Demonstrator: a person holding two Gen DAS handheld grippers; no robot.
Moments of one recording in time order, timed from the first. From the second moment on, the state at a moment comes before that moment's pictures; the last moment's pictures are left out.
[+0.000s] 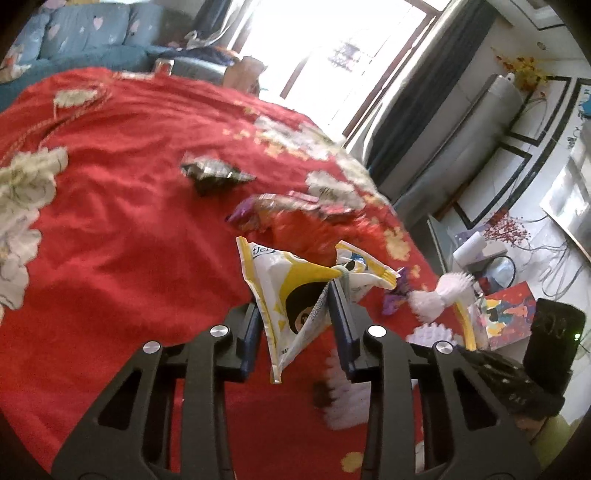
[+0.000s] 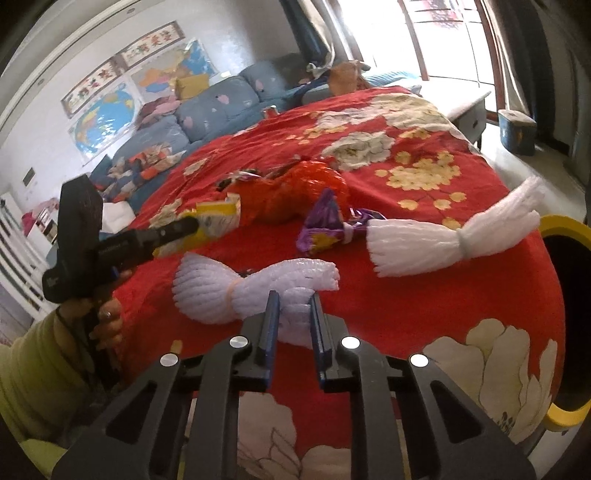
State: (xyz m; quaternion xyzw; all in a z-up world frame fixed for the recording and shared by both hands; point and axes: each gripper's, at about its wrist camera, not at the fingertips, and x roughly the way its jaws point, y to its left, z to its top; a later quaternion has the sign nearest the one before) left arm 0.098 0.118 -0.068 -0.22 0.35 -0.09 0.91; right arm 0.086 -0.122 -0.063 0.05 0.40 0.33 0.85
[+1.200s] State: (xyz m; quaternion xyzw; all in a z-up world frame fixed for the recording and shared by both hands) left arm 0.087 0.037 0.011 -0.16 0.26 -0.15 0.94; right arm 0.105 -0.210 0.003 0.11 0.28 0.21 0.93
